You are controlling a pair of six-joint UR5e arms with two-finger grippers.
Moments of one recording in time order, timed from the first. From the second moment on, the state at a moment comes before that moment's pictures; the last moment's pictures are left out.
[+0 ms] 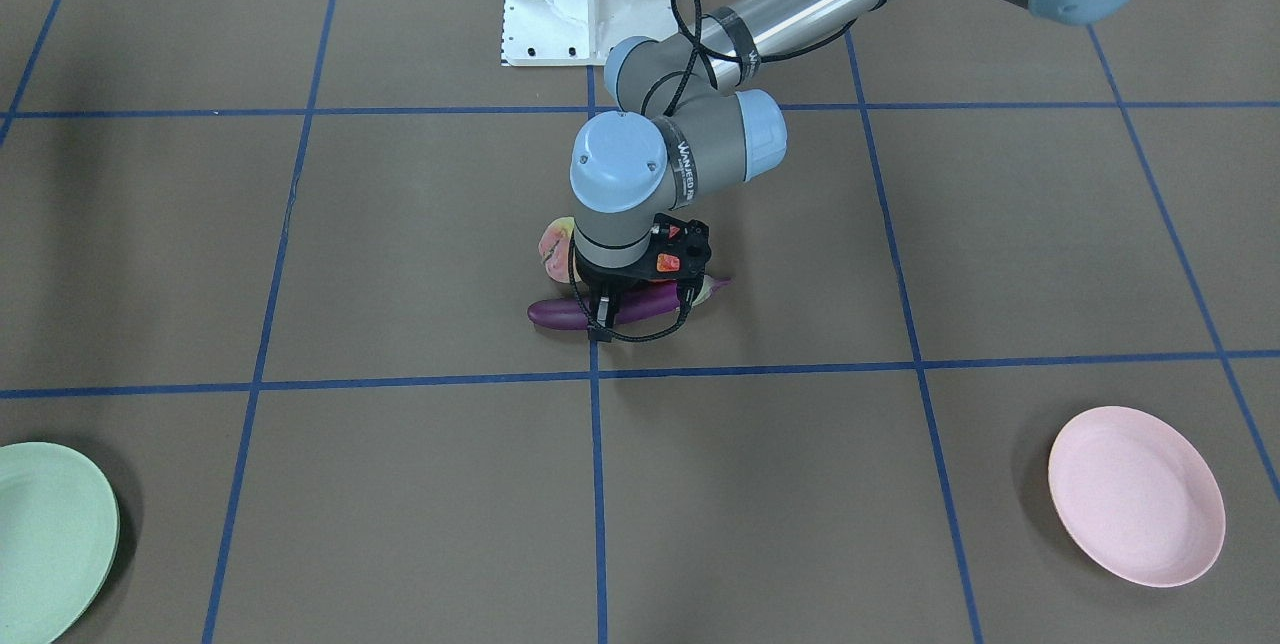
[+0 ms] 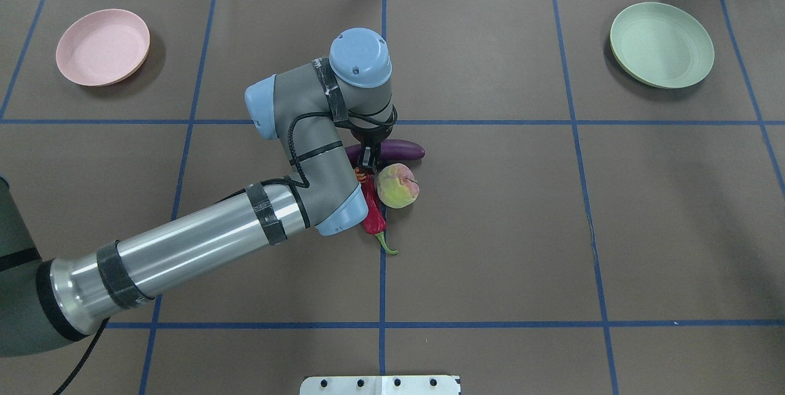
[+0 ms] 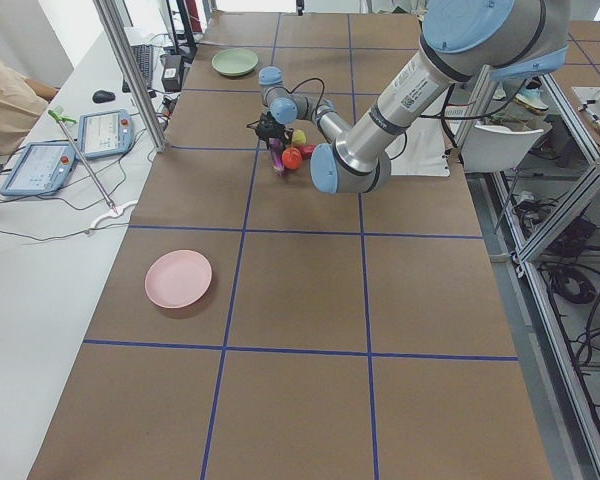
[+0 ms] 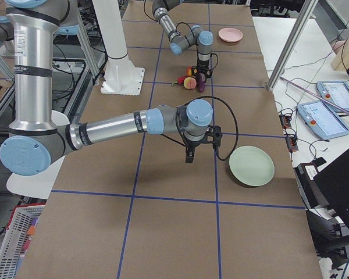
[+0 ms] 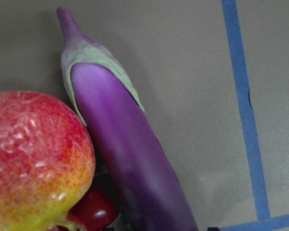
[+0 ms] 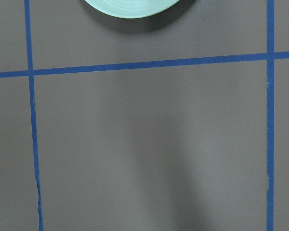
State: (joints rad) left arm -0.59 -2.57 -1.13 -1.78 -1.97 -2.54; right arm 1.44 -1.65 1.91 -1.72 2.52 0.21
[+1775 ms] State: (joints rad) left arm -1.08 -2.27 -1.20 -1.78 -2.11 -1.45; right arm 1.42 -1.64 1.94 -1.72 2.57 0.24
